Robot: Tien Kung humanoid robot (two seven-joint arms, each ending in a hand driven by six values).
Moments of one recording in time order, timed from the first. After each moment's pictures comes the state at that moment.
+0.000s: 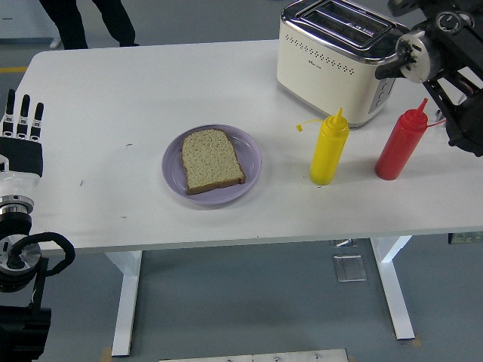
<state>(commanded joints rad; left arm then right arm) -0.20 0.00 -1.66 -1.35 0.38 0.03 -0.21 1.05 -0.32 1.00 1.22 -0.68 -0.18 0.13</state>
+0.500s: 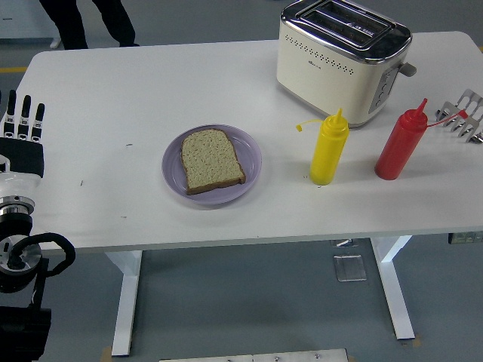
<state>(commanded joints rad) -0.19 0.00 -1.65 -1.35 0.38 0.03 -0.21 0.72 -0.45 1.44 1.19 -0.26 -0.15 0.11</state>
